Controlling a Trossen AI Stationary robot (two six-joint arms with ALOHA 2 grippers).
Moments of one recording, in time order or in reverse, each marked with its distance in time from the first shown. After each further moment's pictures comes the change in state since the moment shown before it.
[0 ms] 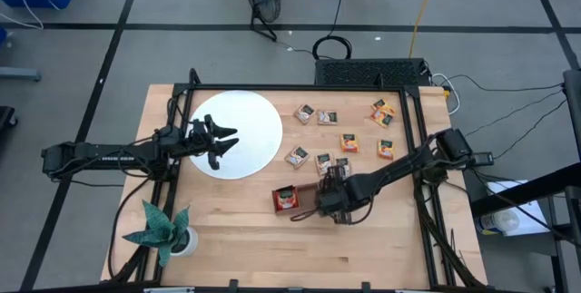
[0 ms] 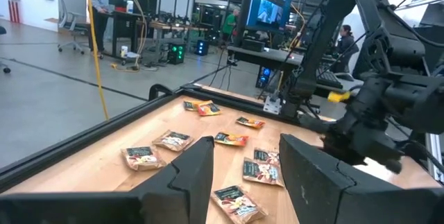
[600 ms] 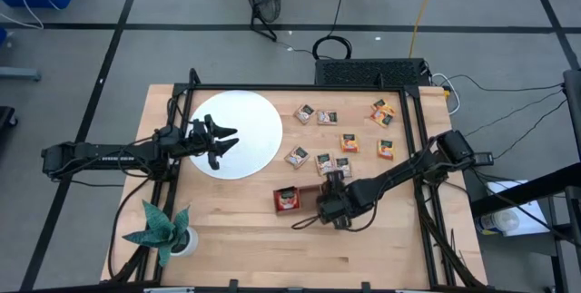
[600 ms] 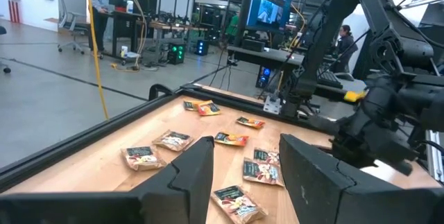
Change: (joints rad) left arm 0.000 0.000 0.000 0.000 0.000 0.000; right arm 0.051 0.000 0.000 0.050 -0.002 0.005
